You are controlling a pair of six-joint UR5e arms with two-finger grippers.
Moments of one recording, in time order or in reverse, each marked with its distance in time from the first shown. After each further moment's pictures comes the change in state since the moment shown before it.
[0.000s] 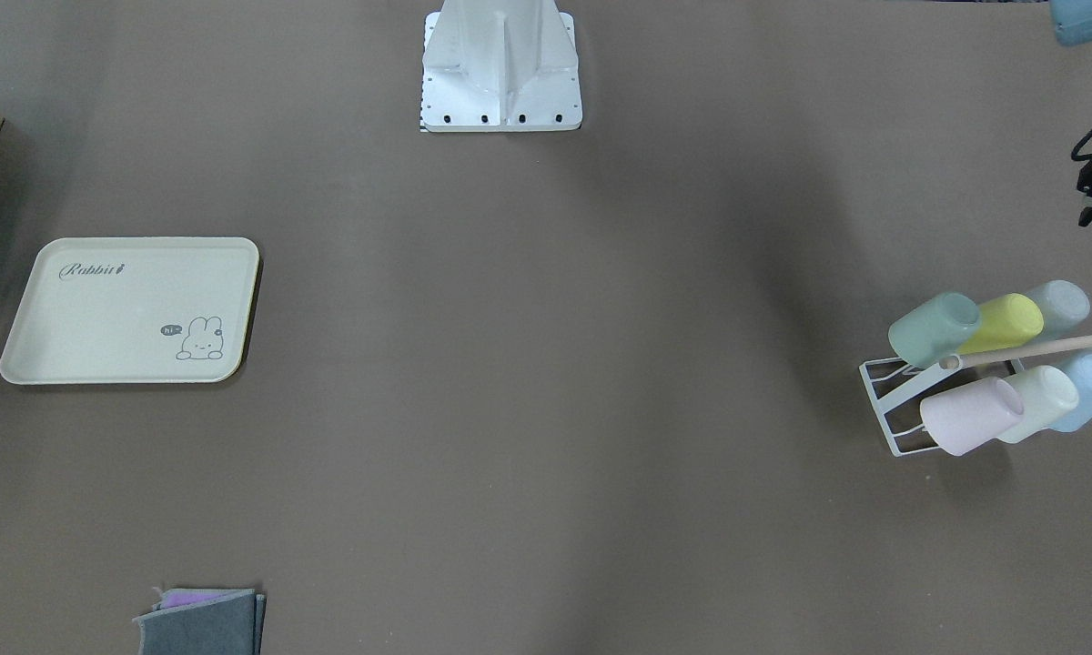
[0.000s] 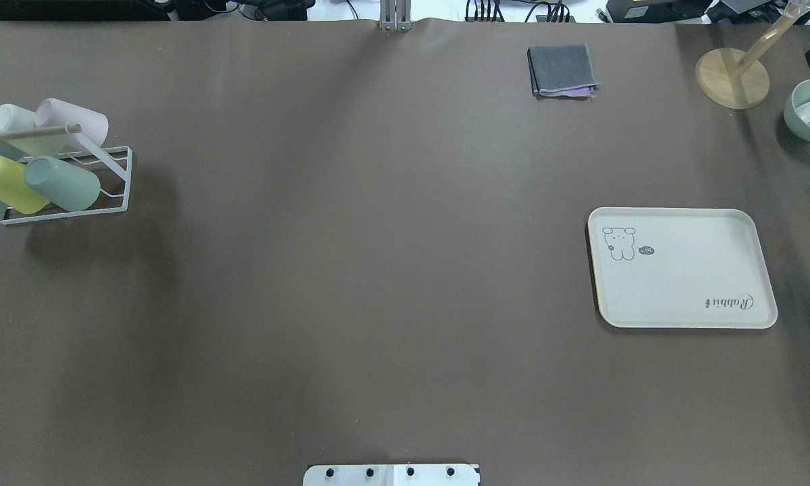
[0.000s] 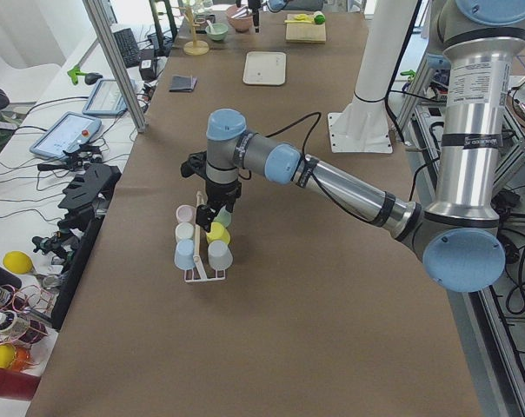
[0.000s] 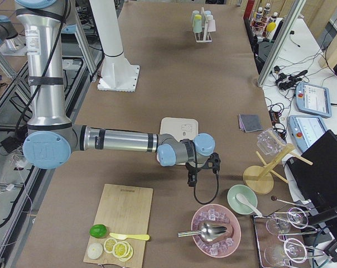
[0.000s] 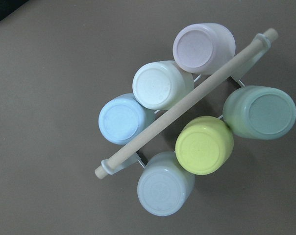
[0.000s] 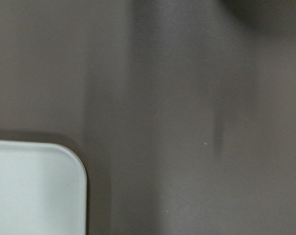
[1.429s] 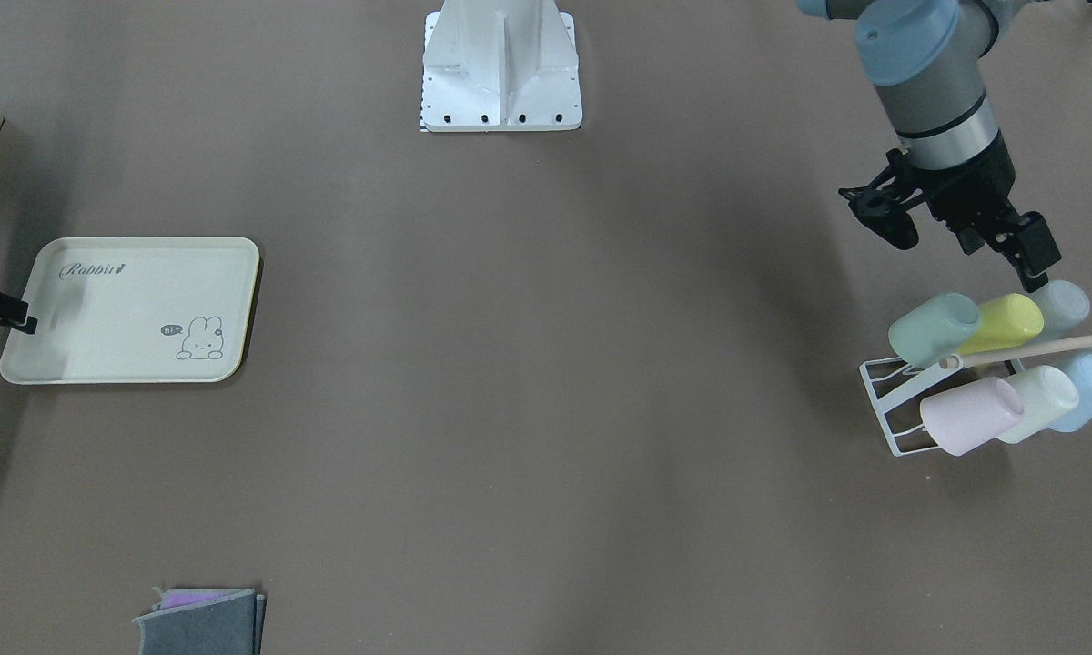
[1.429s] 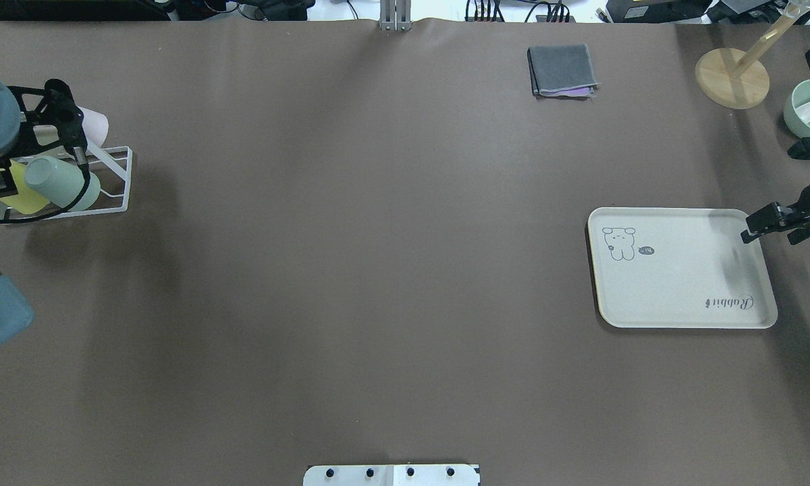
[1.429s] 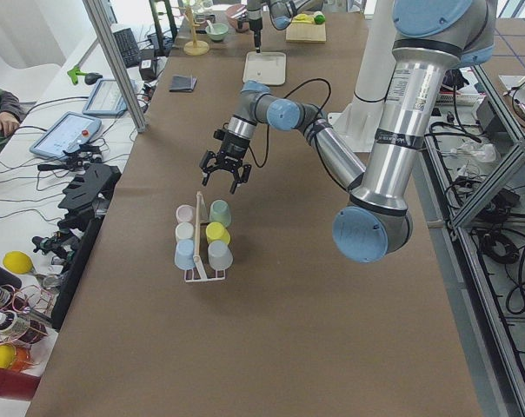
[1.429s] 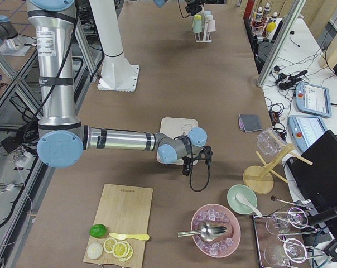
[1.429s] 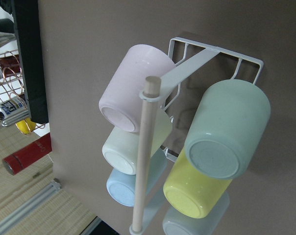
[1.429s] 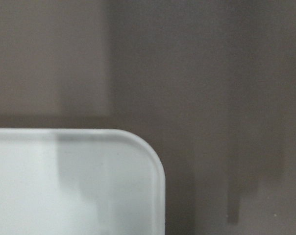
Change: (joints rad) left arm 0.534 -0.161 -0.084 0.293 0.825 0.222; right arm -0.156 -0.034 0.014 0.147 0.008 0.250
